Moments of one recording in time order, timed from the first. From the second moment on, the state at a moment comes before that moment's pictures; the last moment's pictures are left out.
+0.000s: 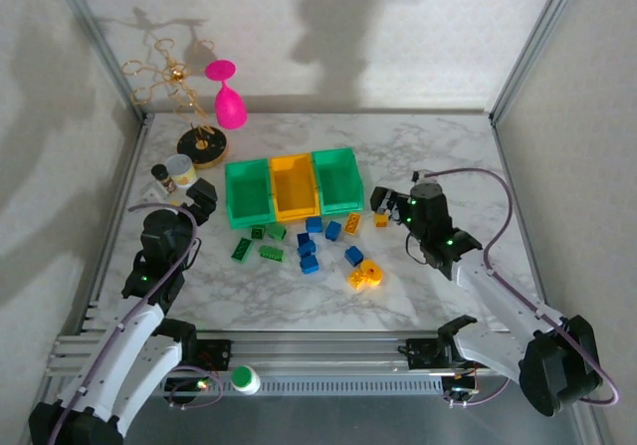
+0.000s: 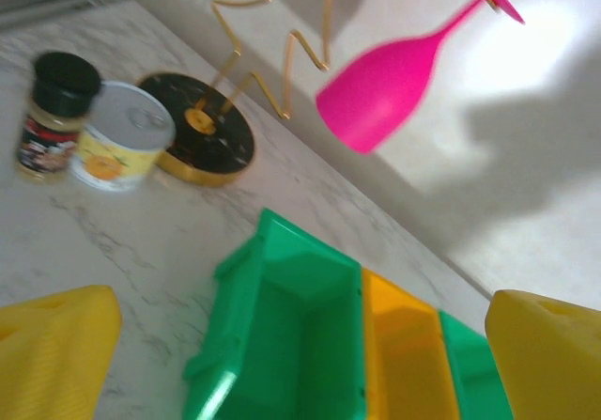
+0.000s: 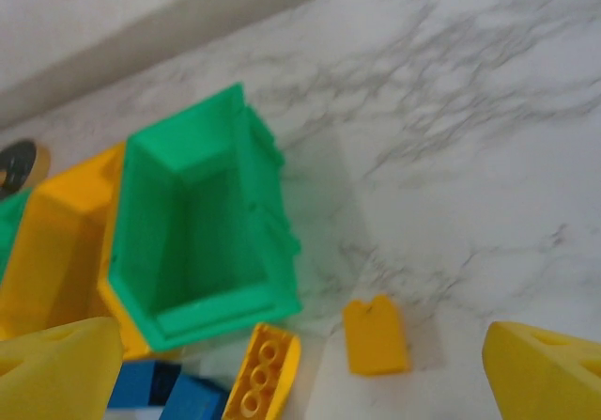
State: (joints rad) left arm -0.19 0.67 0.48 -0.02 -0.26 -0.76; right arm 0.50 1.06 0.66 -0.14 0.16 0.57
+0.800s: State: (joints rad) left arm -0.76 0.82 0.53 -0.14 -0.23 -0.82; right arm 0.99 1.21 0.76 -0.53 0.29 0.82
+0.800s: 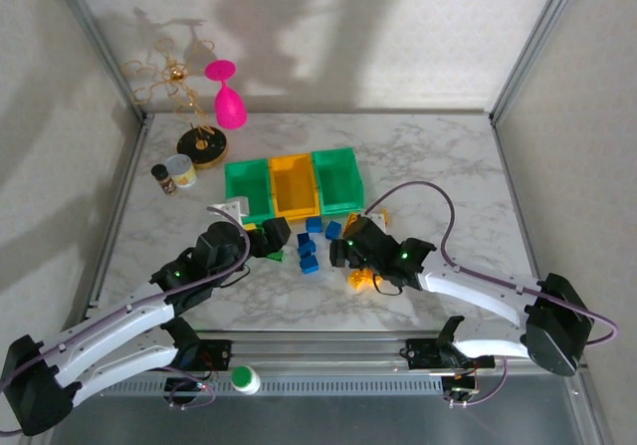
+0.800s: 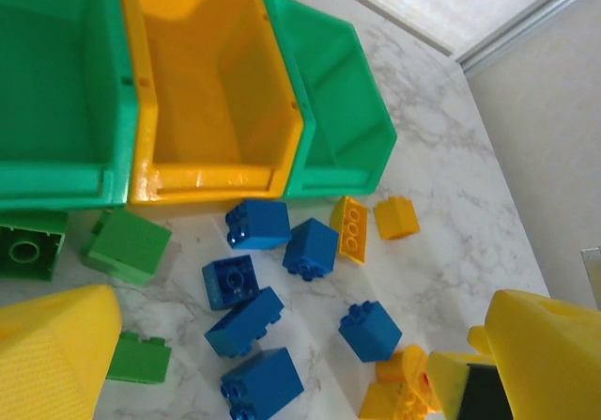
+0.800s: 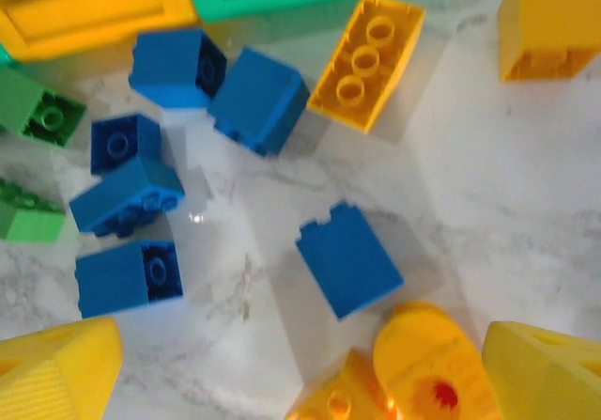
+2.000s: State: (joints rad) left arm -0.84 0.83 0.56 -0.21 -0.31 -0.86; right arm 1.18 1.38 0.72 -0.58 0.31 1.02
